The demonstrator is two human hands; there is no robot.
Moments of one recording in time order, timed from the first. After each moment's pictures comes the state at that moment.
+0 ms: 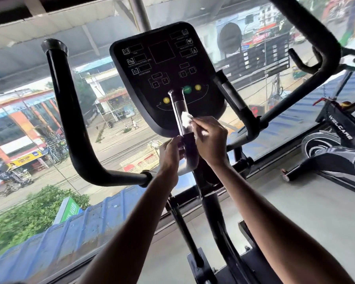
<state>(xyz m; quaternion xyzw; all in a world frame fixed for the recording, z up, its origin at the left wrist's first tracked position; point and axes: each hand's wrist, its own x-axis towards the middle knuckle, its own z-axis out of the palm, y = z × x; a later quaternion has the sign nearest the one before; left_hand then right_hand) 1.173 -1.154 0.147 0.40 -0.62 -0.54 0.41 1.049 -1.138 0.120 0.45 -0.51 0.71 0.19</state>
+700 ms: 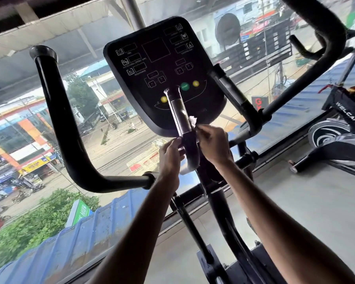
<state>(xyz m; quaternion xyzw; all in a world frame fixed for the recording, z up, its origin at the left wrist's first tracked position) 1.175 -1.157 0.141 0.40 -0.64 -0.52 0.41 1.046 -1.133 0.105 0.43 -0.58 0.69 0.01</state>
